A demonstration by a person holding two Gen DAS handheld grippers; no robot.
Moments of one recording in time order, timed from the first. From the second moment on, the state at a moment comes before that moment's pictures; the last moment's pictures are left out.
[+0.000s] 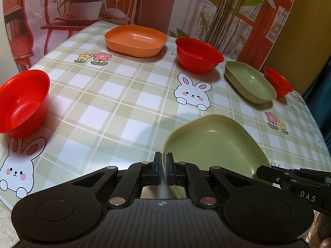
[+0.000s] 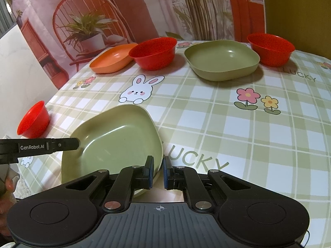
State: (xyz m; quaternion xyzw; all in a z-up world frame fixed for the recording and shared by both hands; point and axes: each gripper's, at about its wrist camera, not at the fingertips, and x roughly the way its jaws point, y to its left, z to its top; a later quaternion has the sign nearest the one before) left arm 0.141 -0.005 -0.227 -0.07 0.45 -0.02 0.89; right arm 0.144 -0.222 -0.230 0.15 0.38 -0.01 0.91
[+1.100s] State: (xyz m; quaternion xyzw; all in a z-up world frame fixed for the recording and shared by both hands) left arm 0.208 -0.050 -0.171 -0.03 0.39 -0.06 0.92; right arm 0.175 -0.289 -0.176 0.21 0.31 -0.05 0.93
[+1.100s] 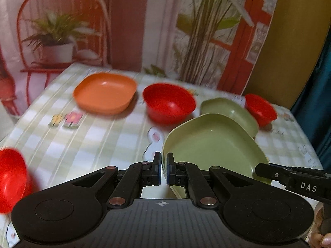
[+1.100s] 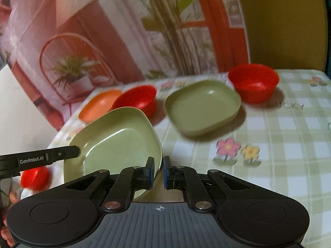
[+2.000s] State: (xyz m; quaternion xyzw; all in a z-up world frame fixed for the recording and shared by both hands) left arm 0.348 -0.137 -0.165 0.04 0.40 -0.14 0.90; right arm 0.243 -0.408 -0.165 0.23 0.30 -0.12 0.92
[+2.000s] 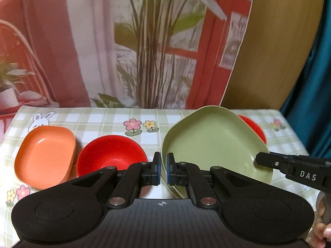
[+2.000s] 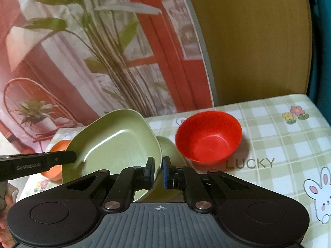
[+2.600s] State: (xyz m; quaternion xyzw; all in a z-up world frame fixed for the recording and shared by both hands) left arm 0.382 -0.149 -0.211 0.10 0.43 -0.13 0.89; right arm 0.268 -0.421 -0.207 0.25 0.33 -0.13 0.90
